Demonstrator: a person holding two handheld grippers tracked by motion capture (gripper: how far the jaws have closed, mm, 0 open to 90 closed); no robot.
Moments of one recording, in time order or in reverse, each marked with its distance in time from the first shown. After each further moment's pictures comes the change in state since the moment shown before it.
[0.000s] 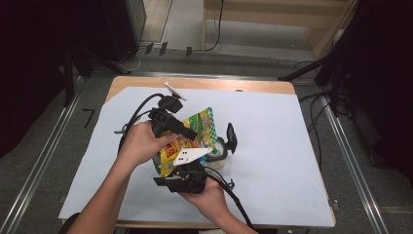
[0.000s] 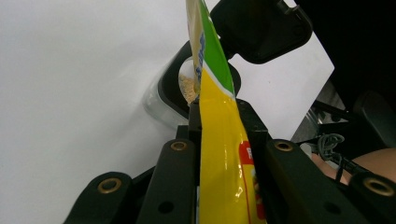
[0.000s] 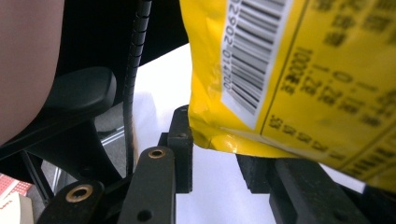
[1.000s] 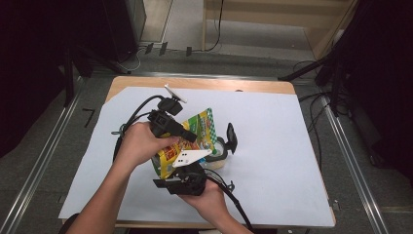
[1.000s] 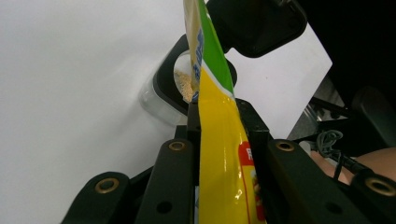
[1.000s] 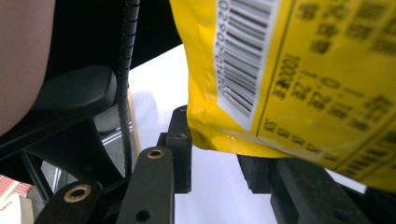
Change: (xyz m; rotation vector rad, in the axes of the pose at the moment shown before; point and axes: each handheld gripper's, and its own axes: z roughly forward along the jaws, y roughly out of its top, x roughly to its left) left arm 0.001 -0.003 -0.001 0.006 -0.019 -0.007; right arm 0.004 -0.001 -0.001 0.005 -0.005 0.014
